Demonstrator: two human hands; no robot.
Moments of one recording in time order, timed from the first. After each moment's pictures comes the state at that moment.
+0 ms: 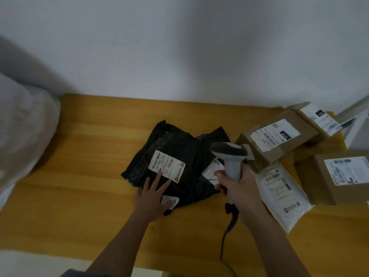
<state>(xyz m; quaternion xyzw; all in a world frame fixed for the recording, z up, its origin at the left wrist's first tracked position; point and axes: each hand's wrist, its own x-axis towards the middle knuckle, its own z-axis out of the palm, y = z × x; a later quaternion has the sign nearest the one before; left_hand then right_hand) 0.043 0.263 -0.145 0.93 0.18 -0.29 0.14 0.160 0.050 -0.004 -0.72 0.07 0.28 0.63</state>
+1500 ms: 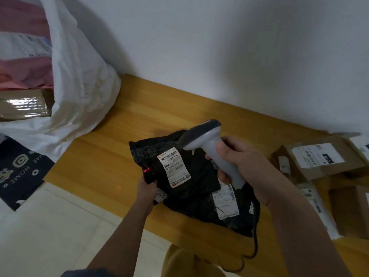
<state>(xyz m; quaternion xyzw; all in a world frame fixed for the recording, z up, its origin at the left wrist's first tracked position) -0.034 0.290 -0.105 0.48 0.61 0.13 0.62 0.129 0.133 0.111 -0.70 -0.18 0.47 0.51</state>
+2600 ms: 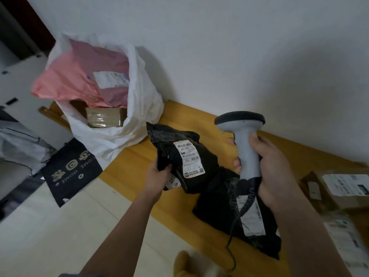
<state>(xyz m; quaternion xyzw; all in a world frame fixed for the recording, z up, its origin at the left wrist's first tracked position) -0.073 0.316 0.037 0.57 0.48 0.26 0.61 0.084 0.151 0.165 -0.55 -0.07 0.42 0.72</state>
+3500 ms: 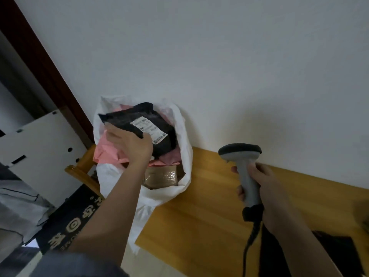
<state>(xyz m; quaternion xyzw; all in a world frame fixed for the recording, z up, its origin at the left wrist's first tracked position) -0.122 0.599 0.201 0.64 0.56 0.44 0.27 -0.033 0.325 0.201 -0.58 -0.09 0.32 0.74</state>
